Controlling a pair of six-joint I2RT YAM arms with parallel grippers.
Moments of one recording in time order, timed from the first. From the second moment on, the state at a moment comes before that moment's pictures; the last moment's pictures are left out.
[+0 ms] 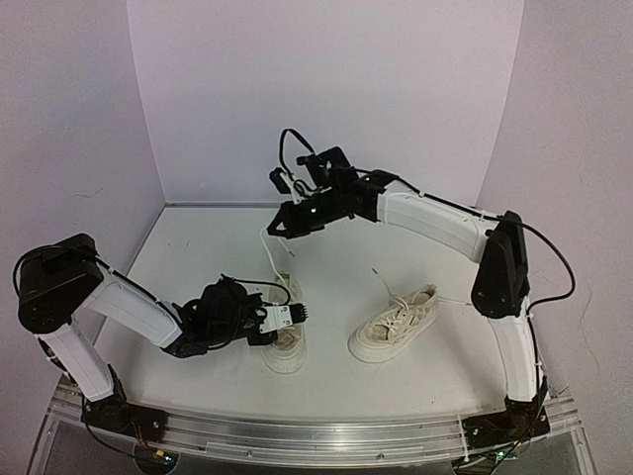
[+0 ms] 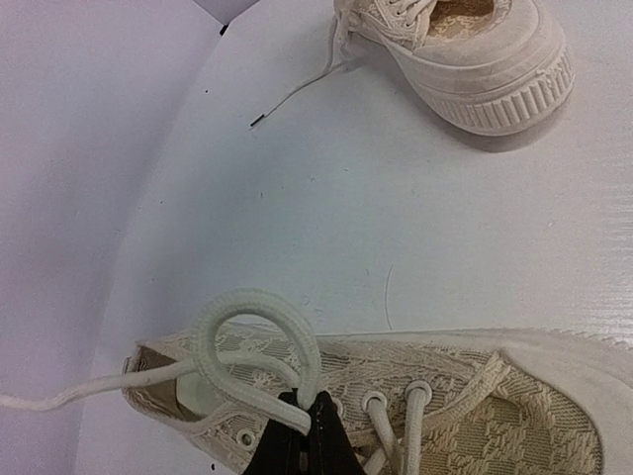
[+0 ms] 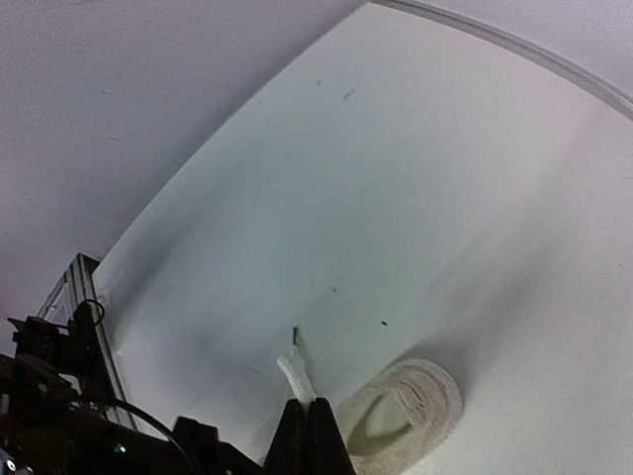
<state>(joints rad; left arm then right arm) -0.98 1.66 0.55 0.68 -0.08 0.74 0.84 2.24 2.16 -0.56 -0.37 0.26</state>
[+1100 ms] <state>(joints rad) -1.04 1.75 0.61 0.63 -0.16 0.82 1.02 2.46 2.42 -0.58 -0.54 0.36</state>
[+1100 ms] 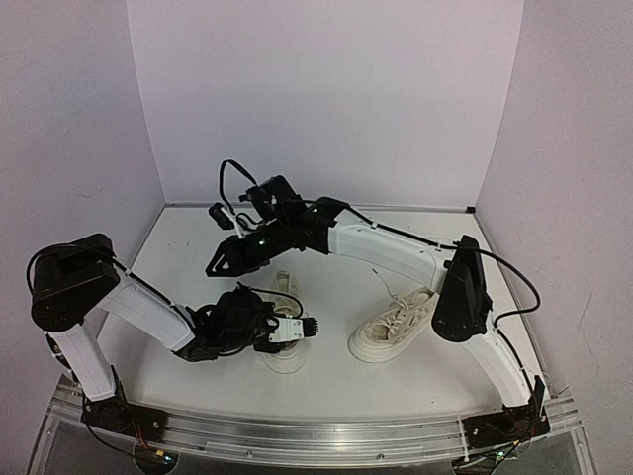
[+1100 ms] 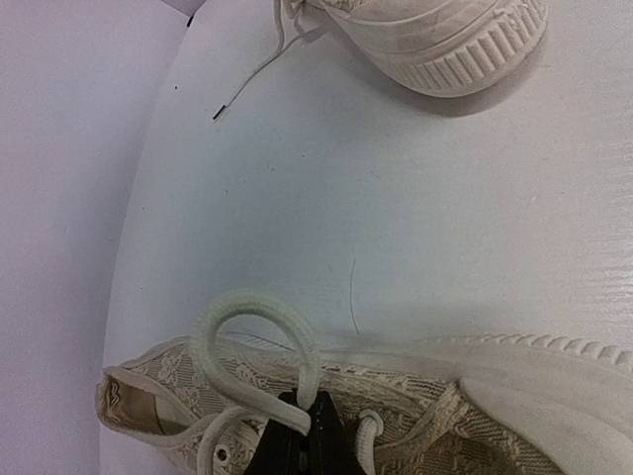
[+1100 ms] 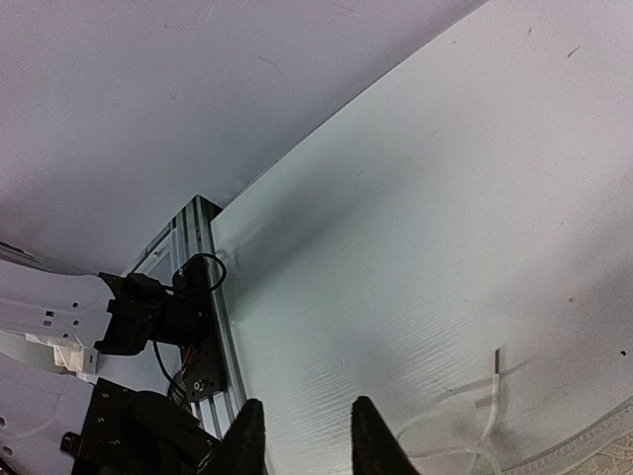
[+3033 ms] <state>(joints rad) -0.73 1.86 0.97 0.14 0.50 0.03 1.34 1.93 1.25 -0.05 0.35 -0.50</state>
